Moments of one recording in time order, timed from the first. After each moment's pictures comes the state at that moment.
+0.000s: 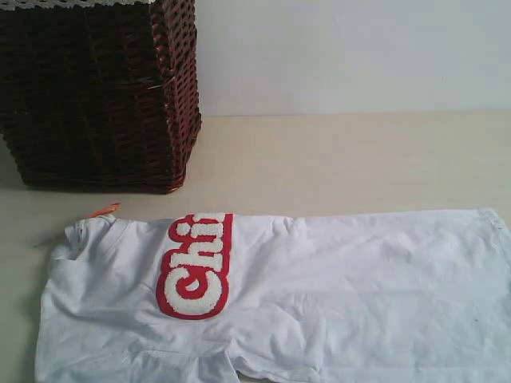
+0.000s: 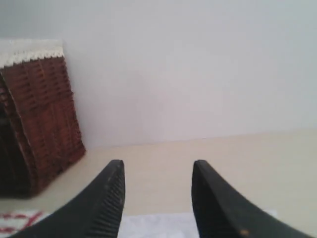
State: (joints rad) left arm -0.14 0.66 -0.40 0.96 0.25 -0.86; right arm 0.14 0.00 0.00 0.68 0.10 -0.50
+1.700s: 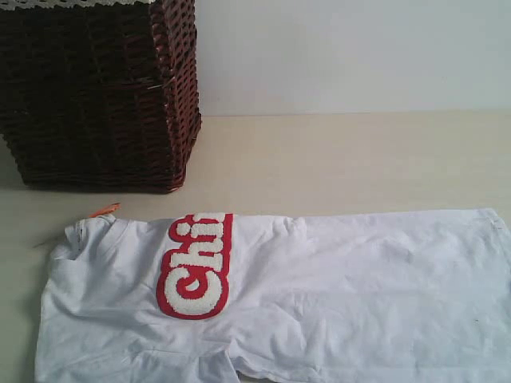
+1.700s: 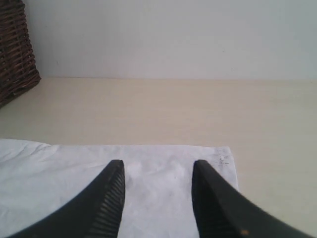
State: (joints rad) left arm -0.14 0.66 -0.40 0.28 0.48 -0.17; right arm 0.03 0.02 0.00 0.27 0.30 -0.23
